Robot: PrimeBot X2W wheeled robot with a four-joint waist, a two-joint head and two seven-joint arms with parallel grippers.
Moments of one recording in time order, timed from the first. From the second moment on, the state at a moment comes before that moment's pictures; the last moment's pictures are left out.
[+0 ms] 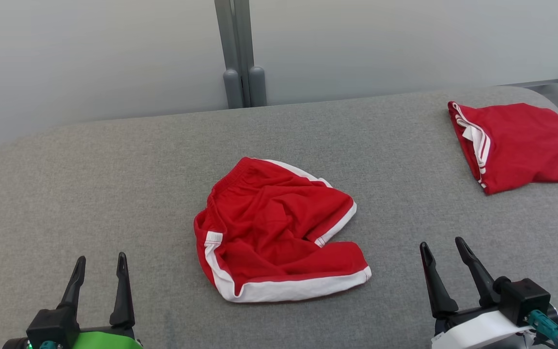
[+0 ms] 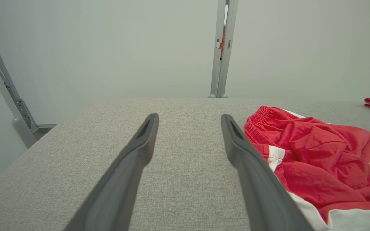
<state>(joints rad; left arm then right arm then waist) 0.07 0.06 0.08 0.17 -0.14 -0.12 -0.26 0.09 -0.11 0.11 0.09 0.25 0.13 -0.26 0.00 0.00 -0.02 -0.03</state>
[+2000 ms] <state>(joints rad) -0.38 0.34 -0.61 0.65 -0.33 -0.13 -0.26 -0.24 -0.06 0.44 0.59 0.36 0.13 -0.26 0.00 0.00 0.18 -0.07</state>
